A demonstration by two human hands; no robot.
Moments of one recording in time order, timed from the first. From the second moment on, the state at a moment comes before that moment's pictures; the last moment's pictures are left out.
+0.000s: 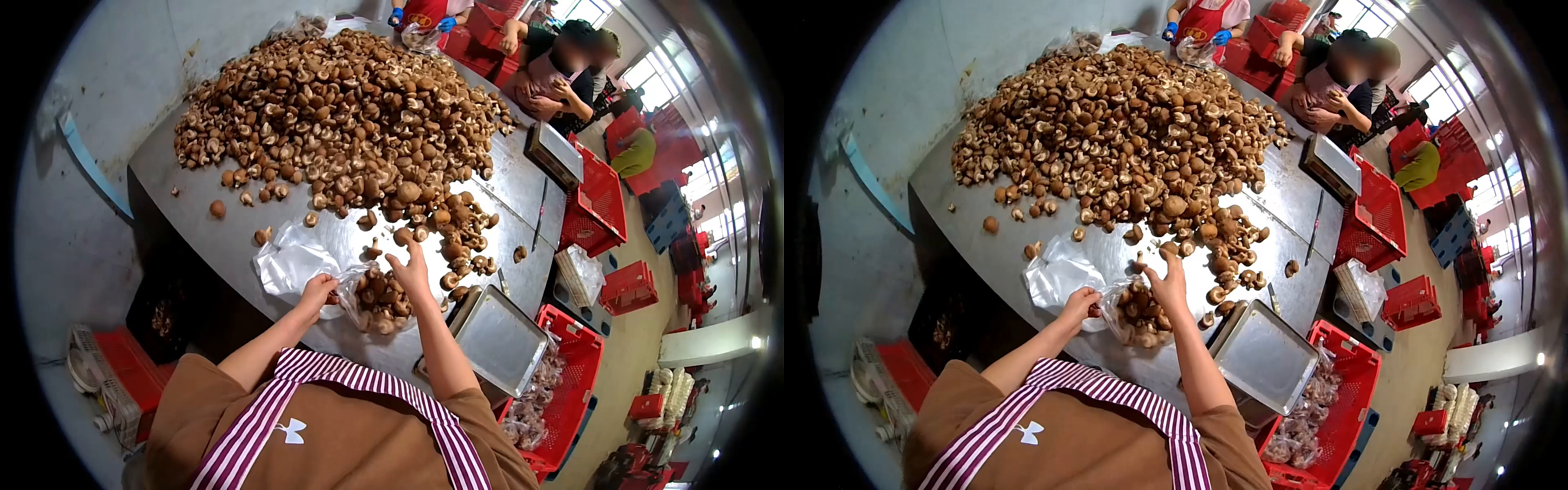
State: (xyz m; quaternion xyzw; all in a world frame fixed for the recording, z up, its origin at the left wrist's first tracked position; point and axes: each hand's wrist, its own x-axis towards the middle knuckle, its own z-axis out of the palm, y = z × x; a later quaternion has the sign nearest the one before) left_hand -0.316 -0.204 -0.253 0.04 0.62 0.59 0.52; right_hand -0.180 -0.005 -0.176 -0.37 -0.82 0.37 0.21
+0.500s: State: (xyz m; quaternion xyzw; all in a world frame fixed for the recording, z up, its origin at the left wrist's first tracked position) left_hand -0.295 -0.172 -0.184 0.19 0.59 0.60 0.50; right_hand -0.103 -0.056 -0.185 -0.42 -0.85 0.27 0.16
